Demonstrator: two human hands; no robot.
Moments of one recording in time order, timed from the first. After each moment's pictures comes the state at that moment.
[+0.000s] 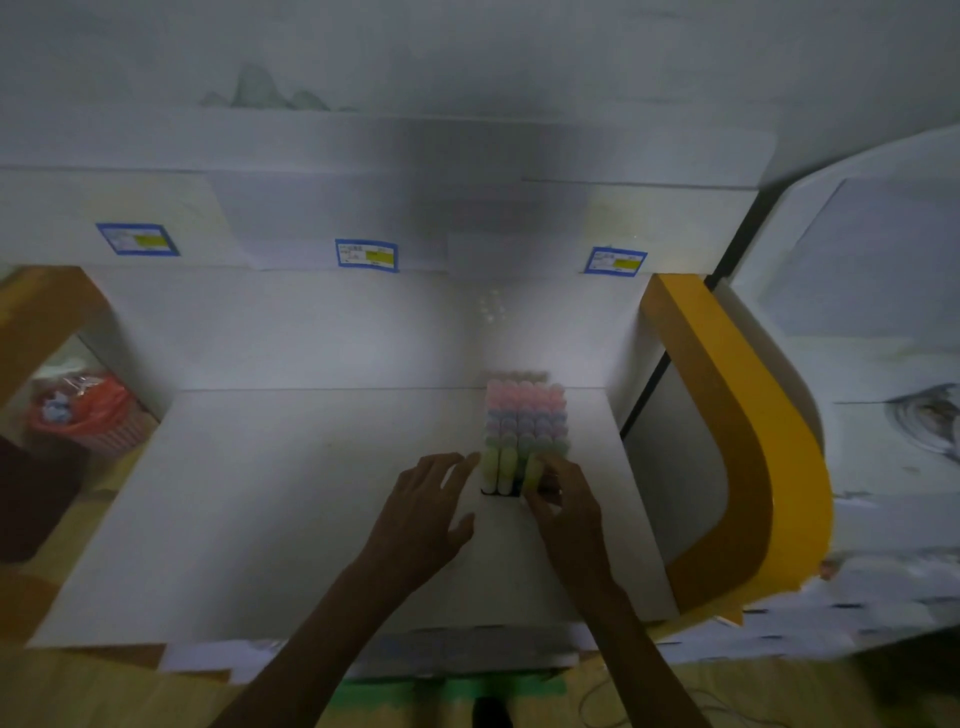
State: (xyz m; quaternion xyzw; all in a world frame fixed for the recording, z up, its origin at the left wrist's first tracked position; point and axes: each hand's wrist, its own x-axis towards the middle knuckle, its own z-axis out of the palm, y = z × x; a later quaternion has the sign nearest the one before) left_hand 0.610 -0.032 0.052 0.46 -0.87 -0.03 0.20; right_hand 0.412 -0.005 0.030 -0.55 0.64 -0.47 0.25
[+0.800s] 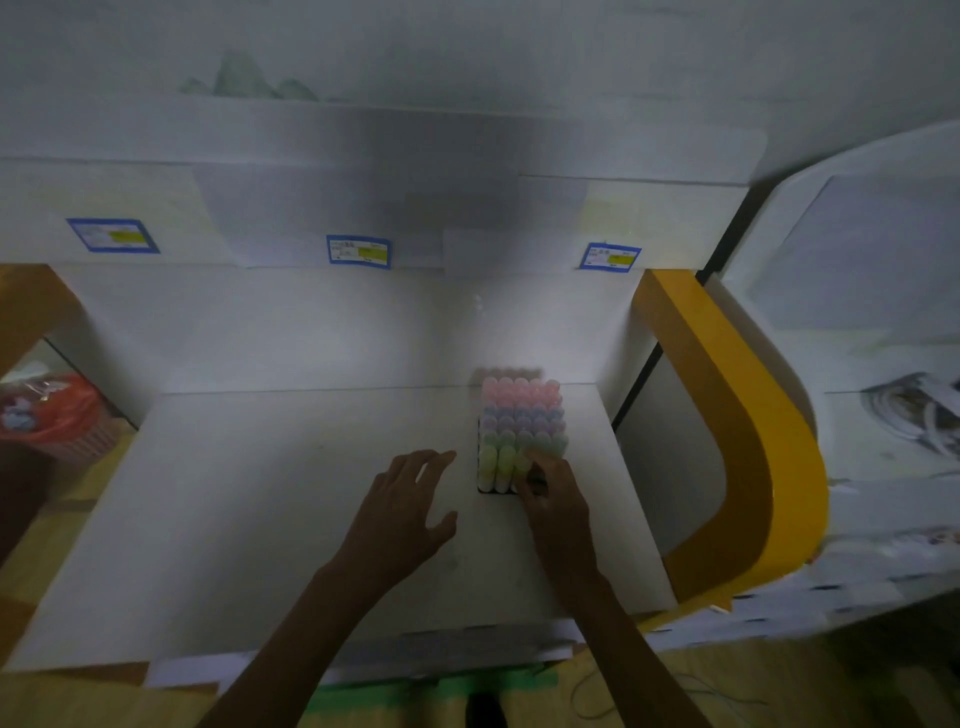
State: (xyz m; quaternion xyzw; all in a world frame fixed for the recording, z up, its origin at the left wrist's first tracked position) left_hand 0.632 -0.039 0.055 0.47 -0.85 -0.08 0.20; right_hand 0.424 -0.012 0.017 -0.54 0.69 -0.43 0.22
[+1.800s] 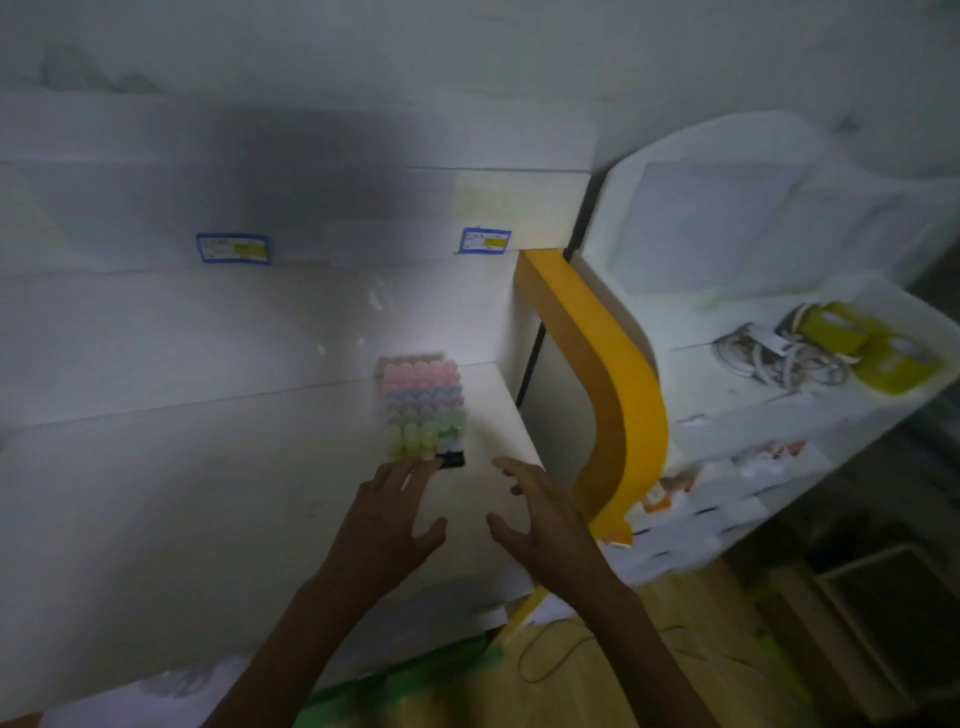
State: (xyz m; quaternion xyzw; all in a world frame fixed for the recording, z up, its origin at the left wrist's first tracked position) left_hand 0.571 0.005 0.059 0.39 -0.88 -0.10 0.23; right_hand 0.369 0.091 0.078 -0.65 0.69 -0.29 0.15
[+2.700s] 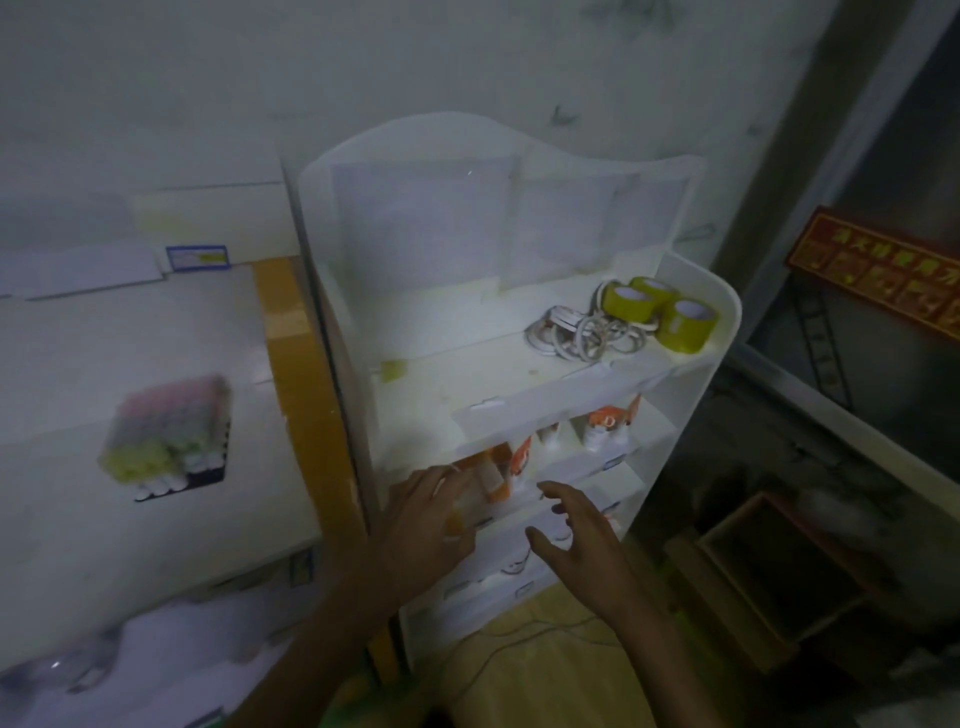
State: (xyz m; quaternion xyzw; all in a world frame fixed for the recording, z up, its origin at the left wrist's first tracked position) left_hand 0.268 0.153 0.068 0.30 -0.93 -0.14 0.18; right_hand 0.078 0.295 0.057 -0.53 0.75 -0.38 0.15
